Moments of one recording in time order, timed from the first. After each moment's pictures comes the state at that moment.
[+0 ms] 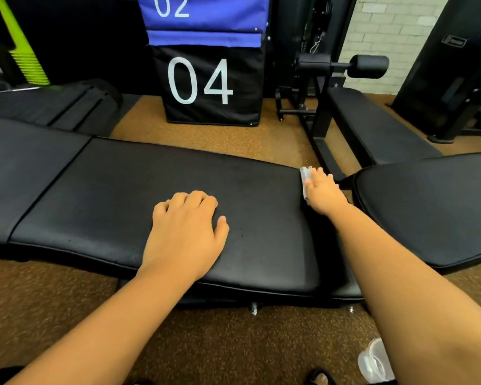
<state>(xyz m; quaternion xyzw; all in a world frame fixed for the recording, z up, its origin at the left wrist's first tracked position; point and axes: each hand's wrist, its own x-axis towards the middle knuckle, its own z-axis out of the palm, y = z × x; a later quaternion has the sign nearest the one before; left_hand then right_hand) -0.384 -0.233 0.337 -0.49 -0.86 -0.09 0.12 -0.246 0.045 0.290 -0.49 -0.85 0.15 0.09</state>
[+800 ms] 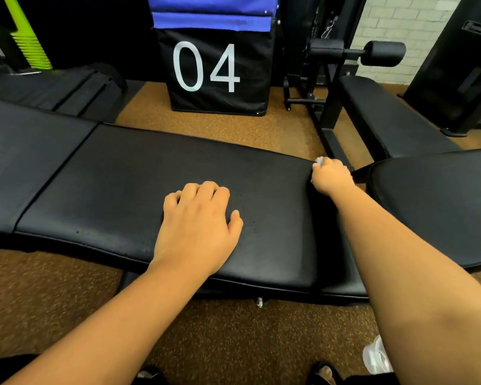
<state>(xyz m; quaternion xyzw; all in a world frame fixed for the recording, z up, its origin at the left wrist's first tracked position) -0.386 -0.231 0.335 -0.50 -0.85 -0.08 0.12 -0.272 0.076 0.286 -0.54 -0.83 0.12 0.03</state>
